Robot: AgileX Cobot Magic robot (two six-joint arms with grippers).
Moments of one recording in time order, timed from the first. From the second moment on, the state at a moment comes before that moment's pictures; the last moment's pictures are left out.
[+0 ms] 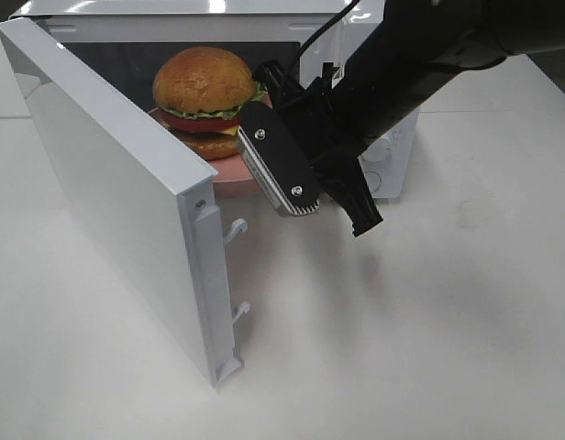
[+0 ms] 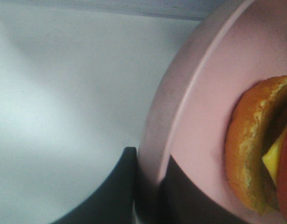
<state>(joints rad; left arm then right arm) 0.05 0.00 -0.50 -0.12 1.04 0.08 0.61 1.75 -1.18 0.30 0.45 -1.86</state>
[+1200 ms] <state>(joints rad) 0.05 0.00 -0.50 -0.12 1.04 0.08 0.61 1.36 -0.85 0.30 0.41 -1.83</state>
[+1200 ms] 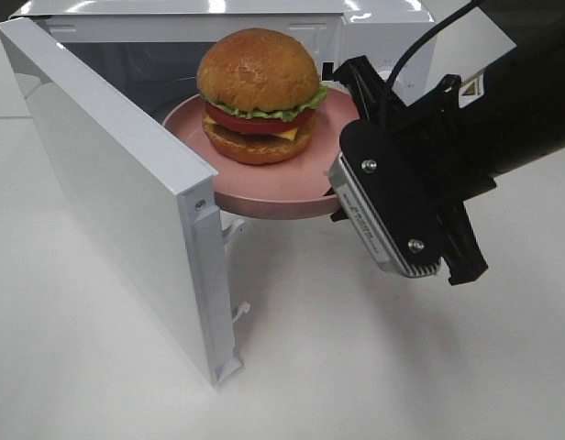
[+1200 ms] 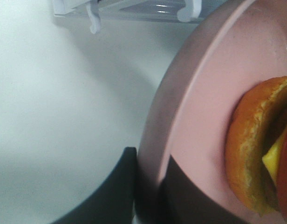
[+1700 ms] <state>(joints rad) 0.05 0.00 -0.50 -0.12 1.04 0.08 0.61 1.16 -0.72 0.17 0.43 -1.65</state>
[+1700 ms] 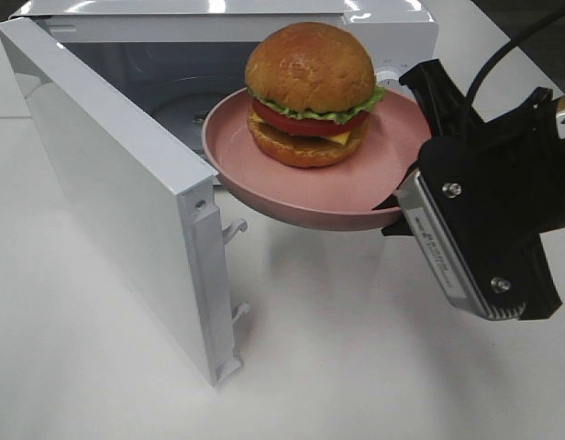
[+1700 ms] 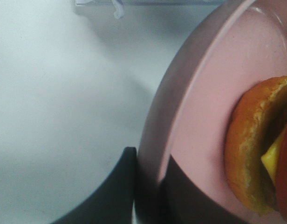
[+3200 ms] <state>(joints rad) 0.05 0.00 -0.50 -0.12 1.04 0.08 0.61 0.93 -0.57 -0.60 0.74 -0.44</state>
